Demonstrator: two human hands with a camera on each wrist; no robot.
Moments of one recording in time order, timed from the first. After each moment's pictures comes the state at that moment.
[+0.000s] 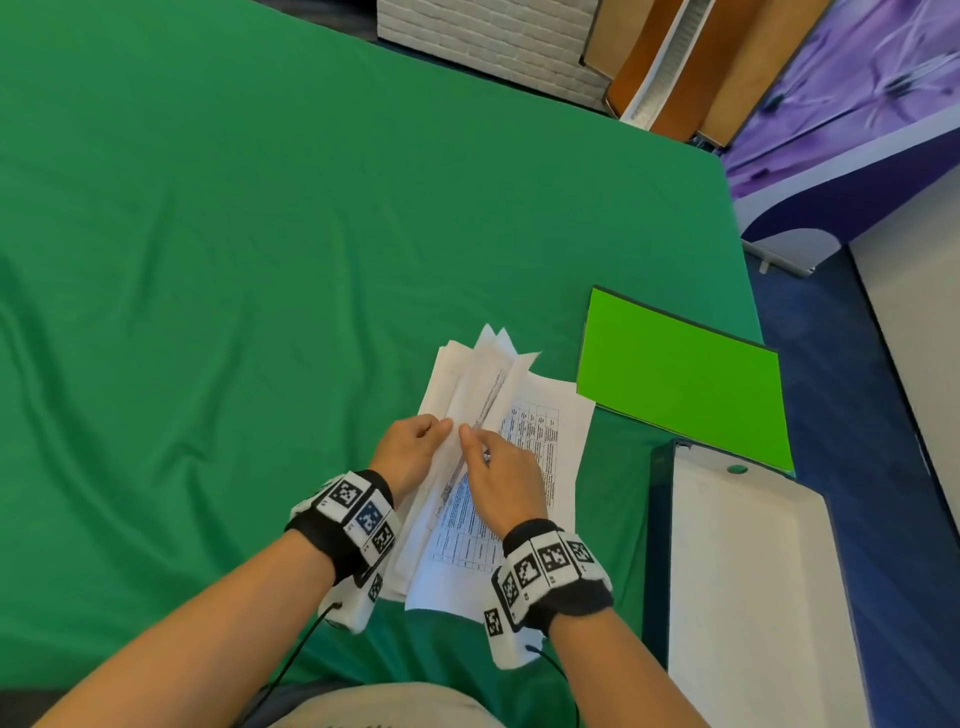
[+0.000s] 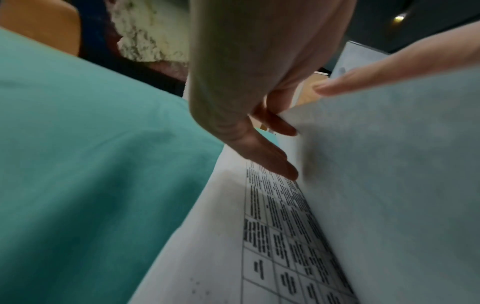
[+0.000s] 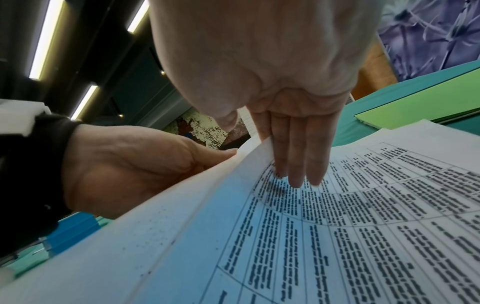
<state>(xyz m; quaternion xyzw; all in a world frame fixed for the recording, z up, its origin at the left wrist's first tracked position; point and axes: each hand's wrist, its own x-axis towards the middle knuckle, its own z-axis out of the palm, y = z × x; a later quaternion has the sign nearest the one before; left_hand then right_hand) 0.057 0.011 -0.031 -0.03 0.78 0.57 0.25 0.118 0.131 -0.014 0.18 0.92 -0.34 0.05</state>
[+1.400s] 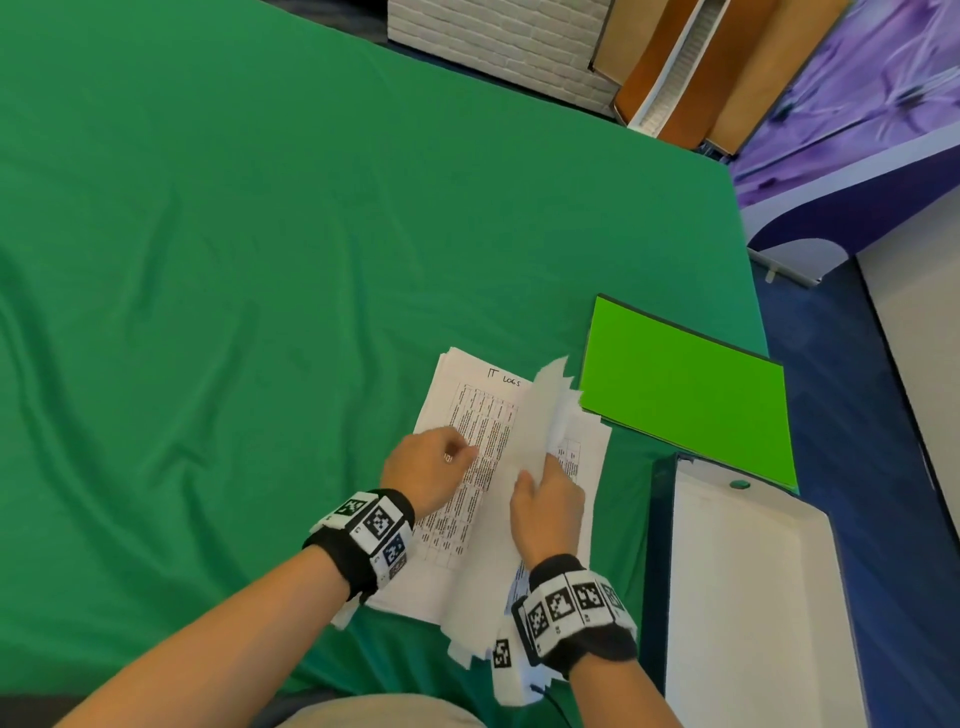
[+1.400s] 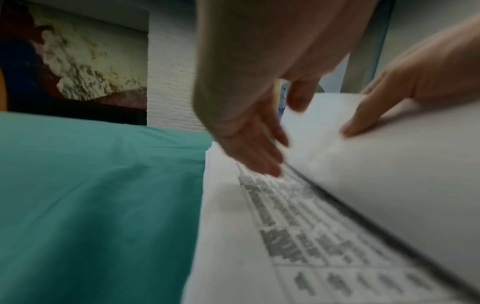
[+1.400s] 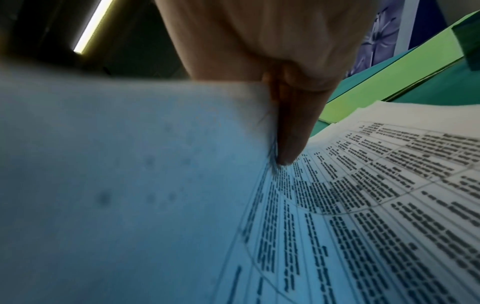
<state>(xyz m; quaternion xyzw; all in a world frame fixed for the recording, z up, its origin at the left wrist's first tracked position) 0.061 0.029 -0.030 0.08 0.89 0.38 0.23 0.138 0.162 -0.025 0.30 0.89 -0.35 -0.05</state>
